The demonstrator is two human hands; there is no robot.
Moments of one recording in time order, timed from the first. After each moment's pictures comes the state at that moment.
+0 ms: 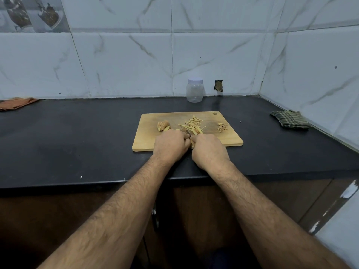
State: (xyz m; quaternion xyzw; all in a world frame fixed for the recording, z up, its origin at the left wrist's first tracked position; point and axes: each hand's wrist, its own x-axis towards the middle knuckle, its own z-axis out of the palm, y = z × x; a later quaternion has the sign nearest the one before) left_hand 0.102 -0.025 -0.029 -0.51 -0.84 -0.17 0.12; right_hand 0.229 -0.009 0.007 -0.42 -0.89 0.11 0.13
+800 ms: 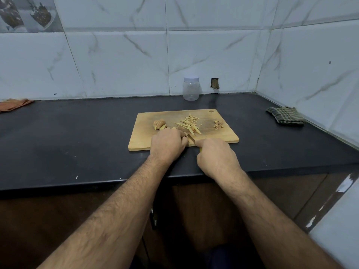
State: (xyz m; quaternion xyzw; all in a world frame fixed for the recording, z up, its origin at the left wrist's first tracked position) left_hand 0.113 -0.028 -0.028 -0.49 -0.84 -0.18 0.13; right_hand 0.260 -0.017 0.005 -0.44 -0.88 0.11 0.11
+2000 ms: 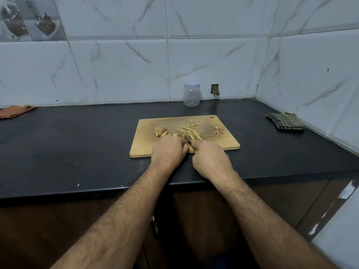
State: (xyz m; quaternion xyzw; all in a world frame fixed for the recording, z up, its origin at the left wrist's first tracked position) left_hand 0.107 -0.027 -0.032 -0.51 -0.83 -0.18 0.15; right_hand 0.241 -0.007 0.001 -0.43 -0.88 0.15 0.15
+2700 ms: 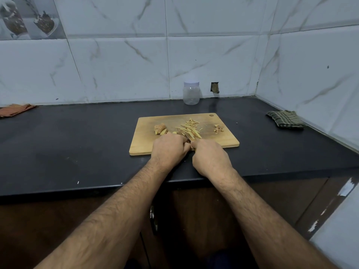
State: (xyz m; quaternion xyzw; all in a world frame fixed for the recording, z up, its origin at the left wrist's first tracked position) left_hand 0.108 -0.027 -0.029 -0.54 -0.82 -0.15 0.16; right_hand 0.243 -0.011 0.005 -0.43 -0.89 0.12 0.11
